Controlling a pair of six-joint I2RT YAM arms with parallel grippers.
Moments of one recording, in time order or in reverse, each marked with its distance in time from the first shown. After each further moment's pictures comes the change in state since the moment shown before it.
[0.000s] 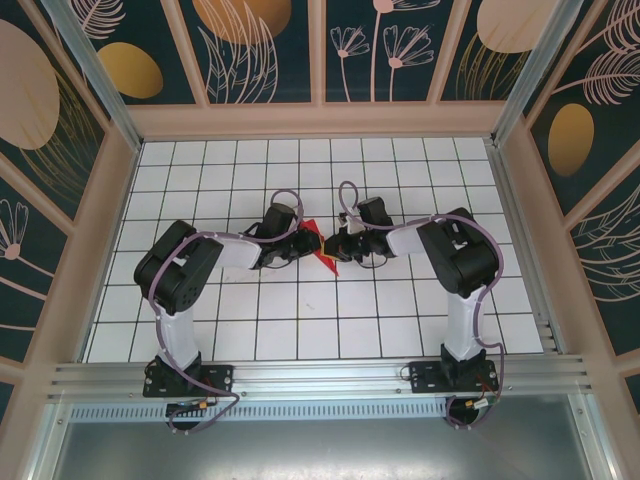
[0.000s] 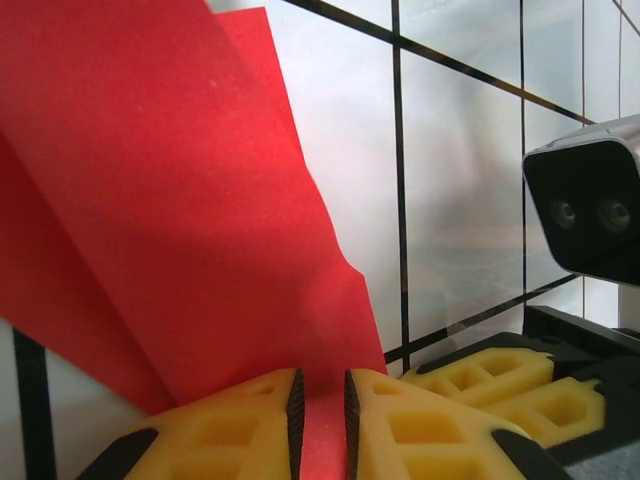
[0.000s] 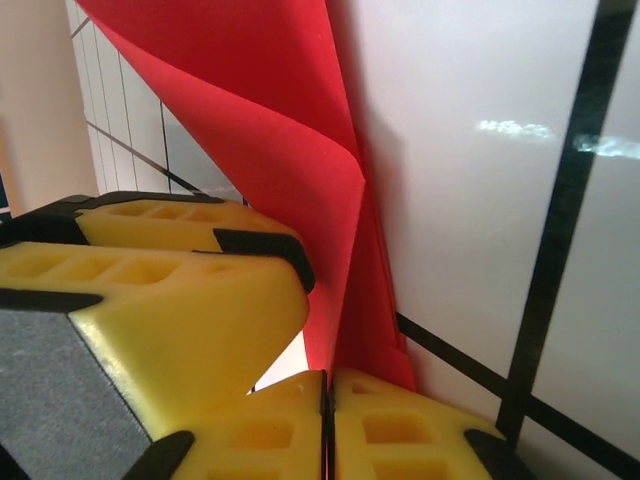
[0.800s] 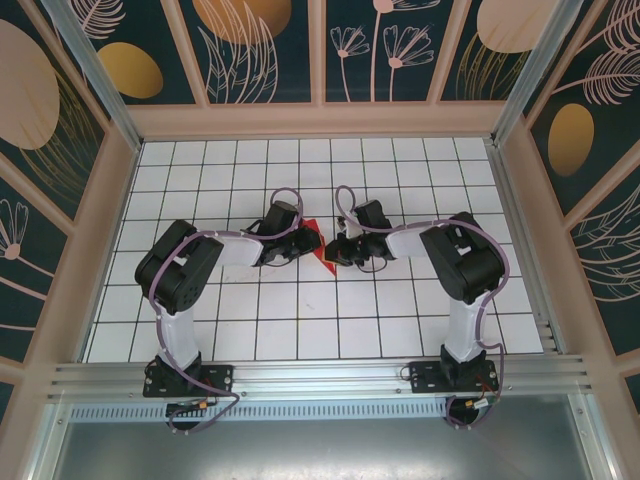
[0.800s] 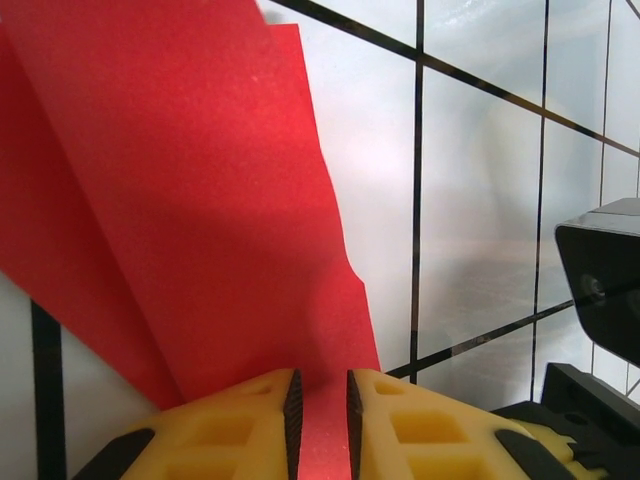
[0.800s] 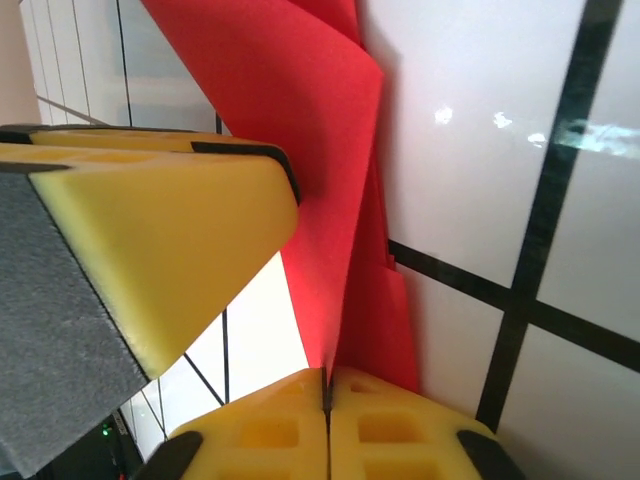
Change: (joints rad) left arm -0.004 0.005 0.036 -0.060 -0.030 -0.027; right arm 0.032 -0.053 -0.024 -0.085 0.071 -0.059
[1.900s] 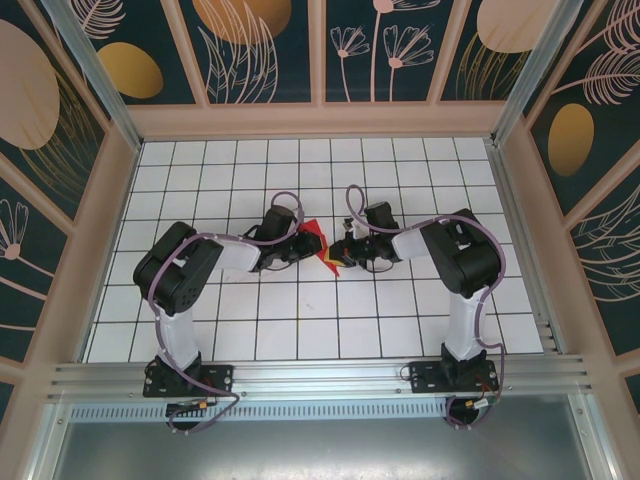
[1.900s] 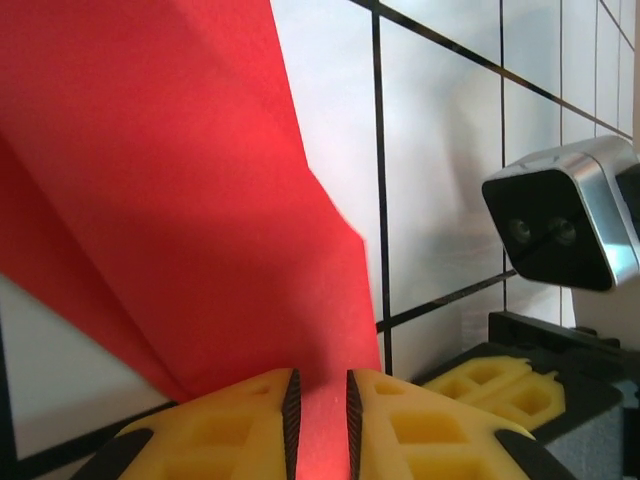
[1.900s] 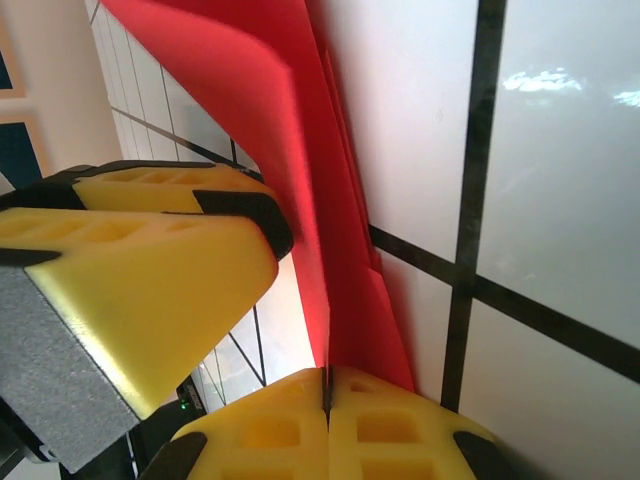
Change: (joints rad) left arm -0.004 -0.009 -0.060 0.097 0.071 0.009; right arm -0.063 0.042 -0.048 0.134 -0.167 0.114
